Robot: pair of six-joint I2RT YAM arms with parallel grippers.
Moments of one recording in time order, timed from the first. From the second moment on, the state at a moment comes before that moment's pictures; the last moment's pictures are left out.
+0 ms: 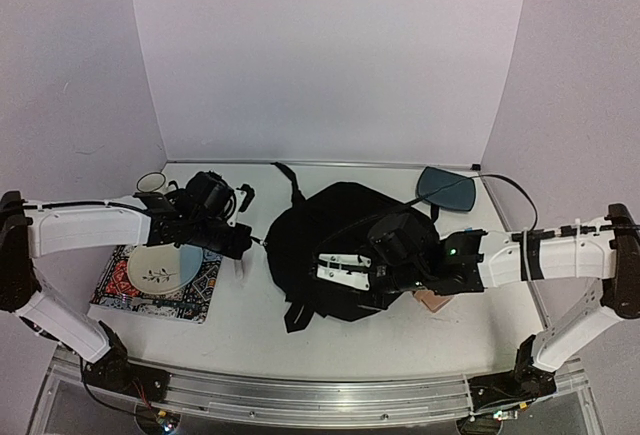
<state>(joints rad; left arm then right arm) -0.76 1.42 0.93 -0.36 -0.05 -0.16 1.10 1.47 0.88 0.20 0.15 -0.56</state>
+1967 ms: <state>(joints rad) -0.86 1.29 0.90 -0.30 0.09 -0.25 1.03 1.73 1.17 0.21 -0.01 -0.52</state>
